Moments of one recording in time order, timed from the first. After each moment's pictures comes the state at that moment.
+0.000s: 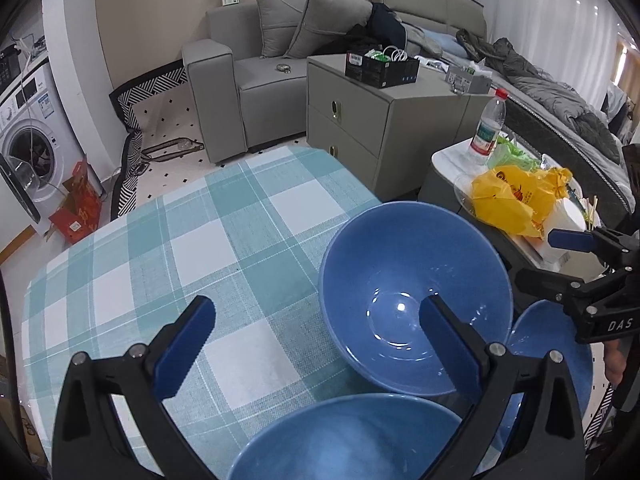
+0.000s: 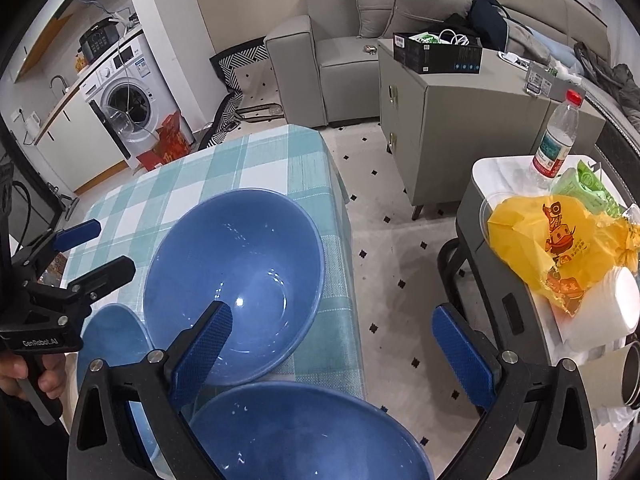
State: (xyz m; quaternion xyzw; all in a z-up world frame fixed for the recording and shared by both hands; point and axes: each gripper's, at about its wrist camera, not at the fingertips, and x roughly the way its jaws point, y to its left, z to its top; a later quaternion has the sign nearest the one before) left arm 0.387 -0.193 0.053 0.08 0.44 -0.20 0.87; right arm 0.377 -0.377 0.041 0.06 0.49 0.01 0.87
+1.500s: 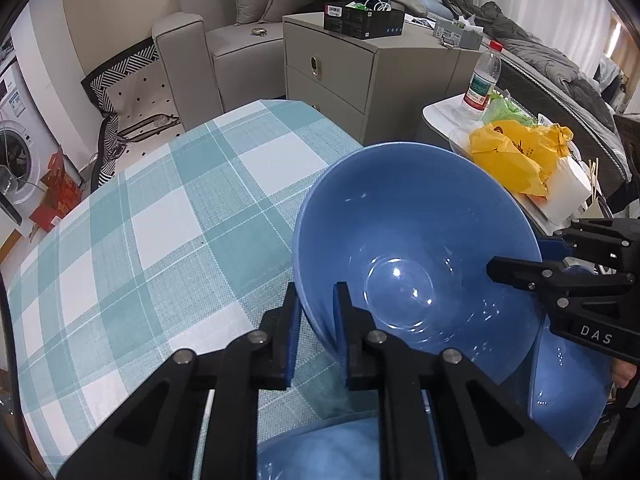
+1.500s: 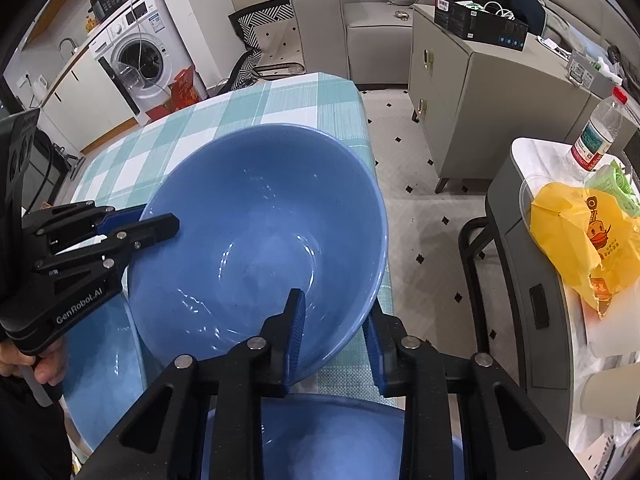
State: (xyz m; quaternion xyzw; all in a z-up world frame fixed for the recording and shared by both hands) left arm 0.401 -0.213 0.009 0.10 0.49 -0.23 0.84; right arm 0.397 -0.343 -0.006 0.03 0.54 0.05 0.84
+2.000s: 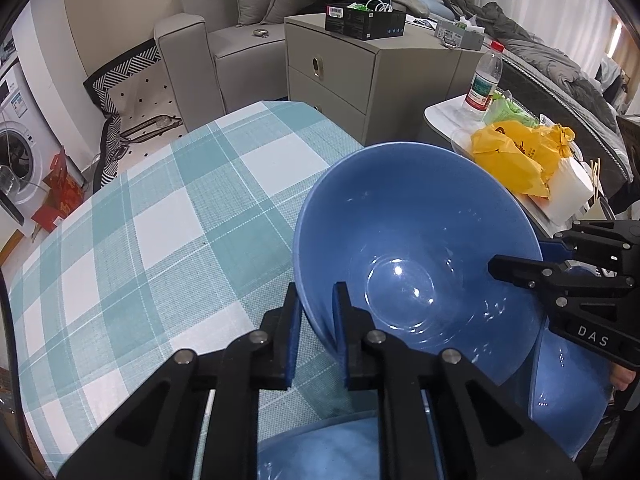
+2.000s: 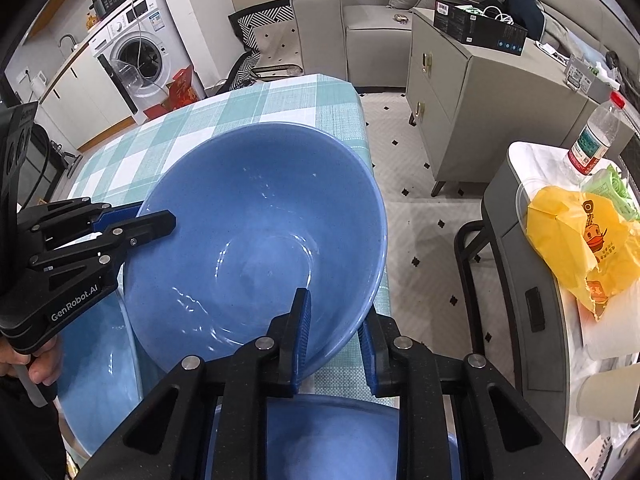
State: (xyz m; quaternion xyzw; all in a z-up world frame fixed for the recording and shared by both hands) left arm 0.399 -0.214 0.009 0.11 0.48 -0.23 0.84; right arm 0.395 -0.343 -0.007 0.02 0.54 0.04 0.84
